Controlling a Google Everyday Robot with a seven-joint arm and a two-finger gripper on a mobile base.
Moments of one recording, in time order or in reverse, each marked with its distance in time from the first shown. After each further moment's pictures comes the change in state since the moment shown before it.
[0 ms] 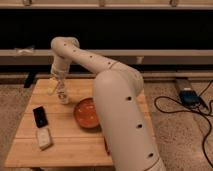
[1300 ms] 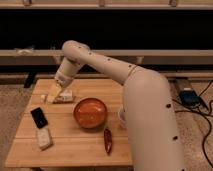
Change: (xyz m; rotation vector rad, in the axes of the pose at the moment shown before) arm -0.033 -0.069 -0.026 0.200 0.103 0.018
